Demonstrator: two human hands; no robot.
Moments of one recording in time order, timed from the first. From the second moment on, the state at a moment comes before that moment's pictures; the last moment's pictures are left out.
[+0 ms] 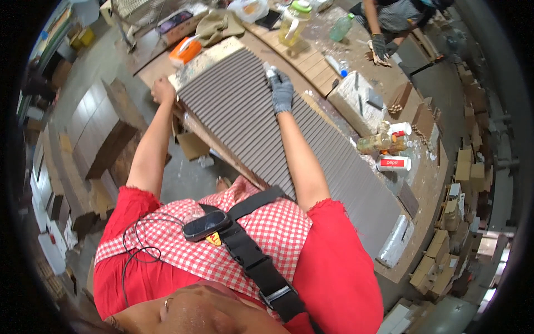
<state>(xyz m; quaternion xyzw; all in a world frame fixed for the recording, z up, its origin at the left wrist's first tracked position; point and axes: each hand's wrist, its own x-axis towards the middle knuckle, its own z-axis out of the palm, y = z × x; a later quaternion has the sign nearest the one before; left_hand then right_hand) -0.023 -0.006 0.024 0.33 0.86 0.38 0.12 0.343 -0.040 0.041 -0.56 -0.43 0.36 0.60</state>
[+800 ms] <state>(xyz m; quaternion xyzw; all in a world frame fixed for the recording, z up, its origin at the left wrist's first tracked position) -0.019 0.031 0.044 0.35 0.81 0.44 0.12 0.189 -0.109 0.121 -0.38 -0.83 0.17 0.38</state>
